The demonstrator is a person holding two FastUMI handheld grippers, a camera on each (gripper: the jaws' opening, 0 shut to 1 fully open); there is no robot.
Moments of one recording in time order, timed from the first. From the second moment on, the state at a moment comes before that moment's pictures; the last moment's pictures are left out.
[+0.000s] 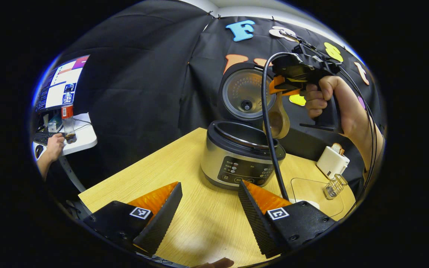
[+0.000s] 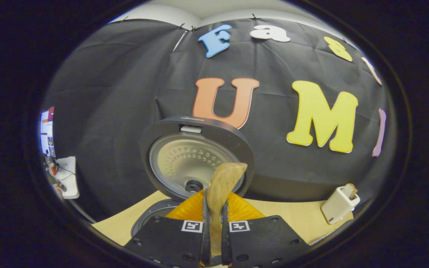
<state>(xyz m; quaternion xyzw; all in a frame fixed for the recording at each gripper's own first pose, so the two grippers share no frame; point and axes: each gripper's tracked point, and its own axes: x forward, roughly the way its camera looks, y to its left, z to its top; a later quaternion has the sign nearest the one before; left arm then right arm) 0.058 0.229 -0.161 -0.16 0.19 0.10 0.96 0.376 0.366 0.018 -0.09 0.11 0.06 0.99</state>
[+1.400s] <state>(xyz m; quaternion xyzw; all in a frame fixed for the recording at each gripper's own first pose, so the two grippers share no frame) 0.058 0.153 -0.109 -0.08 0.11 0.09 0.99 0.285 -0.084 -0.031 0.05 0.14 -0.15 0.98</state>
